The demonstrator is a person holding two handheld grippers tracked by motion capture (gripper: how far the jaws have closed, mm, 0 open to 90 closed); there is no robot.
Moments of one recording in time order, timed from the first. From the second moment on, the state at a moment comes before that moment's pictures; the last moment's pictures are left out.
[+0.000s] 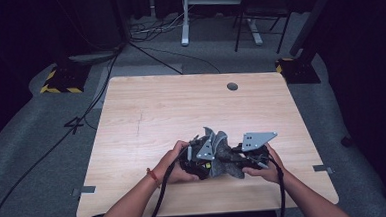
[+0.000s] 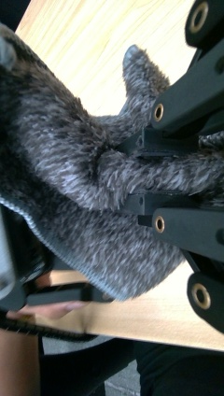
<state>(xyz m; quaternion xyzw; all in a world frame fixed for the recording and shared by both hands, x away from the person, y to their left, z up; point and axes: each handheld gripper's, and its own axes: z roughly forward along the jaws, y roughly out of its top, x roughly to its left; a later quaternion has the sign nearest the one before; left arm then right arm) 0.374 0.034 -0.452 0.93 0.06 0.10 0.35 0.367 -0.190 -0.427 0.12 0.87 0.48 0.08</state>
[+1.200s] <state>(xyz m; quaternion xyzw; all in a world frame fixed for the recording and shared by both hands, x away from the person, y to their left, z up) 0.371 0.042 -0.438 0.92 0.06 0.10 0.38 0.377 -0.200 -0.438 0.15 0.89 0.42 0.10</state>
